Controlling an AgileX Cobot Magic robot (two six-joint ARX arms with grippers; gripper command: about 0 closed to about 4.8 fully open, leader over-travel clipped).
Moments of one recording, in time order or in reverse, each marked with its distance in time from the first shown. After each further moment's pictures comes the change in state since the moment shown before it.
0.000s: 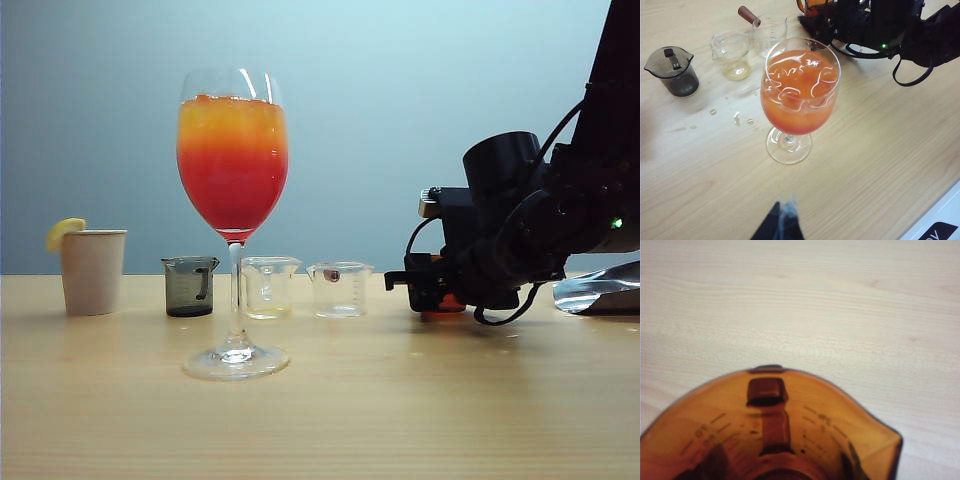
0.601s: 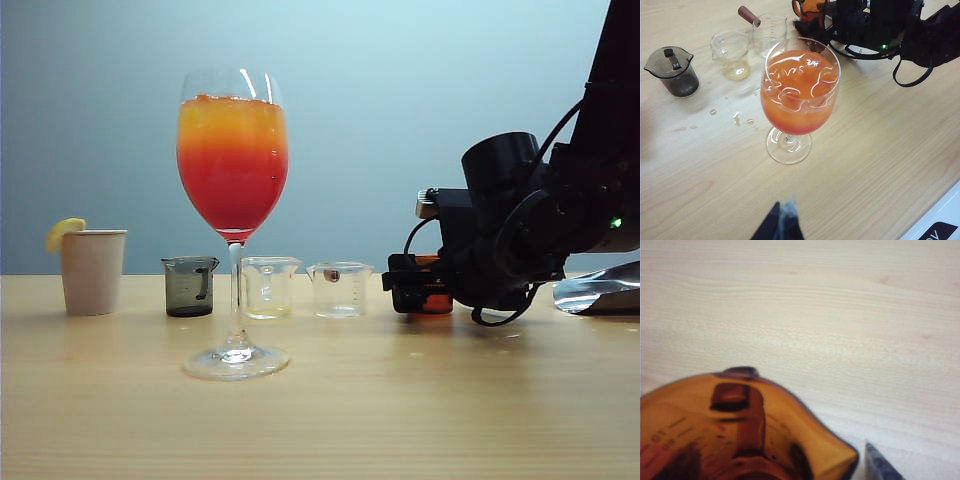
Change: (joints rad) left arm 0.000 0.000 0.000 0.000 0.000 0.000; right arm 0.000 -0.001 0.000 -0.011 -0.024 0.003
